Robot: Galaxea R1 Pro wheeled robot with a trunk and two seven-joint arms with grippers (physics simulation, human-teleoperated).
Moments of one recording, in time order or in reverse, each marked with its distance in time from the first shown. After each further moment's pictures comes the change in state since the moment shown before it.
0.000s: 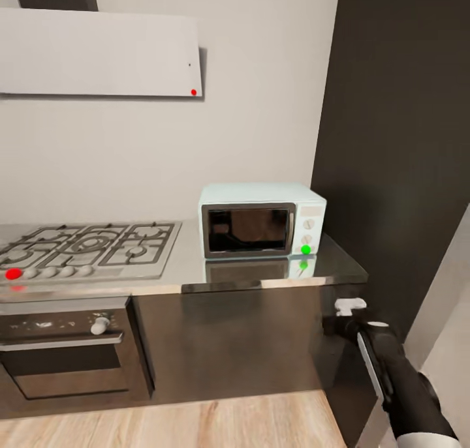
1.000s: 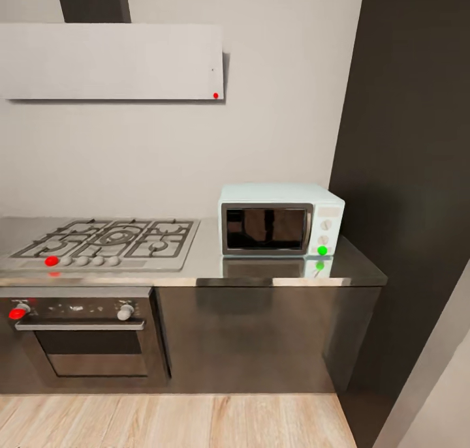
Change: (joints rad) left arm 0.000 0.025 -0.005 -0.009 -0.017 0.000 -0.001; right arm 0.182 0.002 0.001 1.321 0.175 -0.741 -0.147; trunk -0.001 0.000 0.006
